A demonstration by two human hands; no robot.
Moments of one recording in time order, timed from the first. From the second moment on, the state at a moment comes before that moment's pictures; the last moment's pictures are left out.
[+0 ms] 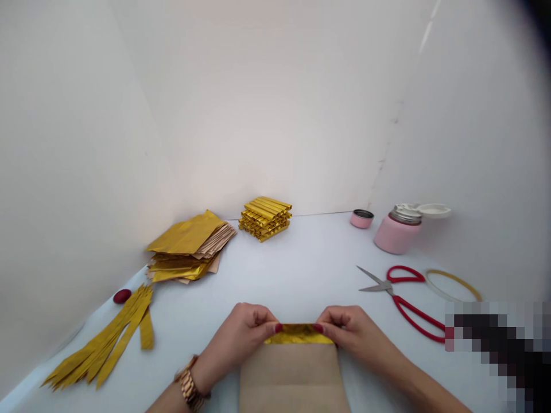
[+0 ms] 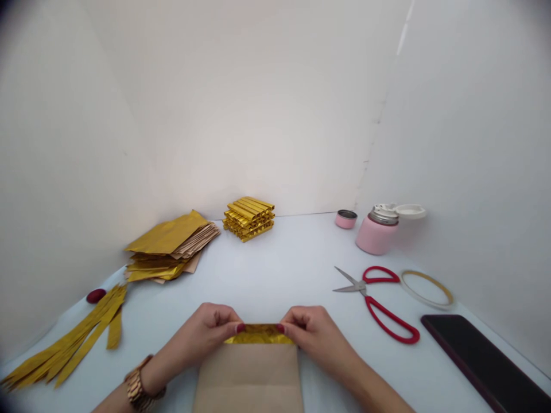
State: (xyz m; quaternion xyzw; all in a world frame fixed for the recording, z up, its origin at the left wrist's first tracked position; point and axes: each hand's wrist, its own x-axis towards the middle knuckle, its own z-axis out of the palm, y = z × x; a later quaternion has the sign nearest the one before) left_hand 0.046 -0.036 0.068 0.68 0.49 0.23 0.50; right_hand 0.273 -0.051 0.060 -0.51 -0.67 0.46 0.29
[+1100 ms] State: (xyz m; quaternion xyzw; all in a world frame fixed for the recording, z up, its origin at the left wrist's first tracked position) left_hand 0.026 -0.020 0.058 0.73 0.55 0.26 0.30; right_hand 0.280 -0.035 0.046 -0.59 -0.71 0.20 0.33
